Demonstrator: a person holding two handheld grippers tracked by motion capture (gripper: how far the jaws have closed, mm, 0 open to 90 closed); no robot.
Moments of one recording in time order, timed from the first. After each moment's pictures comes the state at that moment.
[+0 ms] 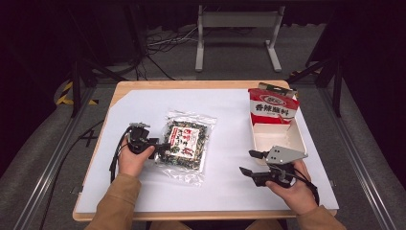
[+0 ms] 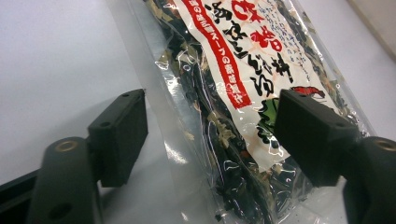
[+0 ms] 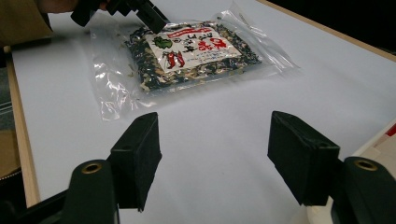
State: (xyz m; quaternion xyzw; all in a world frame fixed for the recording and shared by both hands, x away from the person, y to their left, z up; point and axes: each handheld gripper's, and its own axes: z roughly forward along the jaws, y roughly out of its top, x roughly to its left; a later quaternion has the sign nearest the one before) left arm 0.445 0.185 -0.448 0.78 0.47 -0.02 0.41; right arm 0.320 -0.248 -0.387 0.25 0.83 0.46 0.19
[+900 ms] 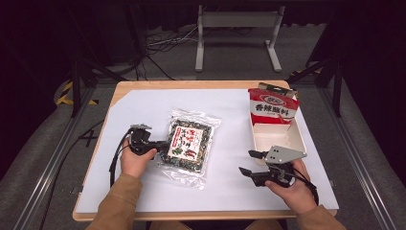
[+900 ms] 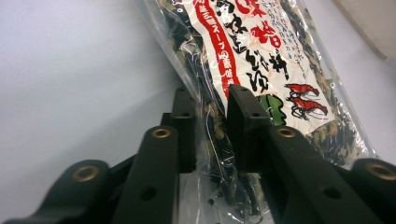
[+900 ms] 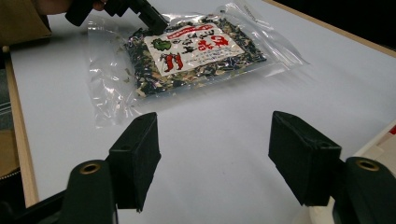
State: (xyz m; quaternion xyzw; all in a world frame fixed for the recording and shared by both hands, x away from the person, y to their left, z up) left arm 0.437 0.179 -0.445 0.78 0.46 -0.02 0.42; right arm 0.321 -0.247 -0.389 0.25 0.83 0.46 0.18
